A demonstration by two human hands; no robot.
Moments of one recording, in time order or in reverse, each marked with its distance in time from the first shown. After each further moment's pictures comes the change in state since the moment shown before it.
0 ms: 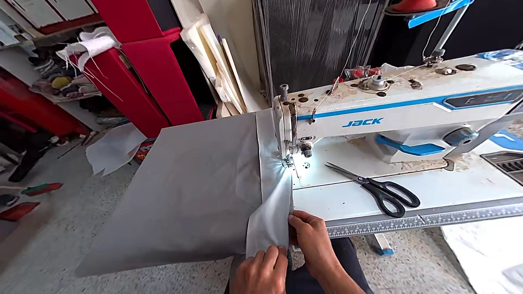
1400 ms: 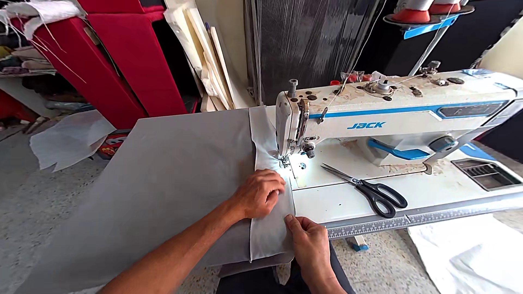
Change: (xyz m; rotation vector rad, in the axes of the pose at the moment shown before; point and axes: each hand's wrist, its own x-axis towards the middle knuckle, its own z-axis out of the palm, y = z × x) left_hand 0.139 -0.112 0.081 -0.609 -0.016 0.384; right_hand -0.005 0.016 0.011 -0.296 0.294 -0.232
